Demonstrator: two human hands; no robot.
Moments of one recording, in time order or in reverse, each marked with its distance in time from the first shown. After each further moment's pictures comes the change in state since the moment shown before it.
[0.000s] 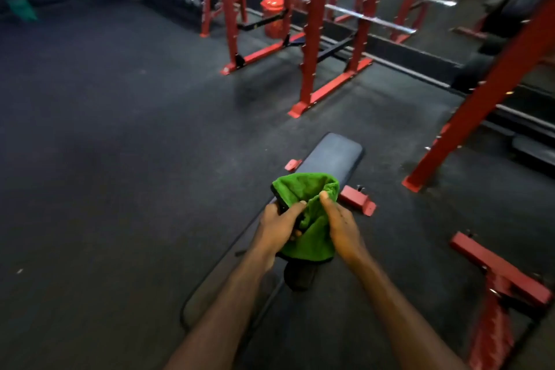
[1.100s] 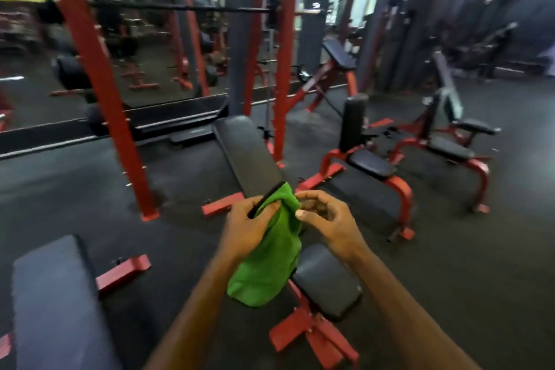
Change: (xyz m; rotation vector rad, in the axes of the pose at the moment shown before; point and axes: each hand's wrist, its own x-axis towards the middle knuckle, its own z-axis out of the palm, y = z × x) left_hand -0.276 0.020 0.158 0.415 -1.400 0.597; right_hand -0.435 -0.016 -0.115 0.019 1.210 -0.337
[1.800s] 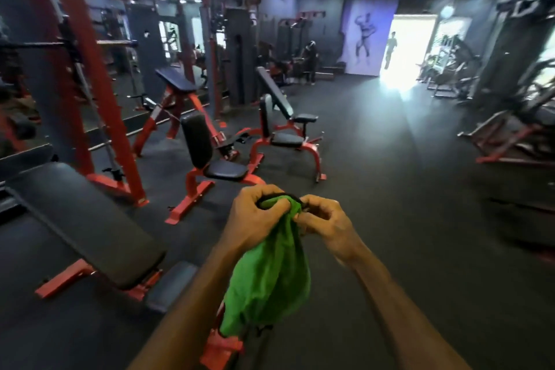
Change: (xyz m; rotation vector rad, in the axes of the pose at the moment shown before) left_hand -0.159 0.183 0.373 -0.084 -0.536 0.377; right_hand -0.290 -0.087 -0.343 -0.018 0.353 -0.059
